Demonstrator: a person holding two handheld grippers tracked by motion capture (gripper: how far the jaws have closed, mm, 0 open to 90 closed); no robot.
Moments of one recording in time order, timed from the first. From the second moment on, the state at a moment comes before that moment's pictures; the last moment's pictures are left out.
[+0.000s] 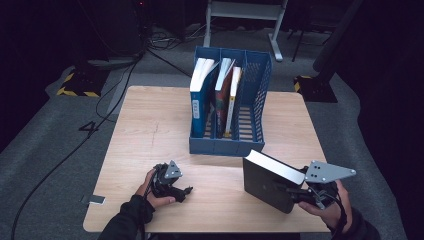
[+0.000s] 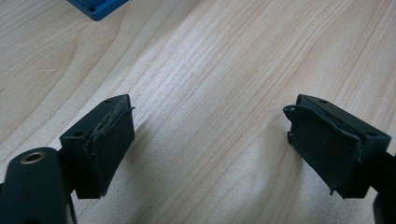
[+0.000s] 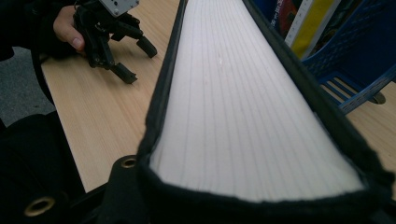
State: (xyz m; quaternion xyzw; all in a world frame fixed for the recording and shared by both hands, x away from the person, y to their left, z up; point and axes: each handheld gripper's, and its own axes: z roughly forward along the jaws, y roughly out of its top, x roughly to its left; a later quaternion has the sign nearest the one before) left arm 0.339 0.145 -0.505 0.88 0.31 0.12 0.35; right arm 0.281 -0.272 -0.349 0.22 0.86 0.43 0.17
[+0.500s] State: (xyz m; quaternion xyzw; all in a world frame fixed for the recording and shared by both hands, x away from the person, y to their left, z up) left arm 0.339 0.145 -0.505 0.88 0.31 0.12 0.35; right arm 0.280 -0.291 -0.327 0.24 0.84 0.43 0.21
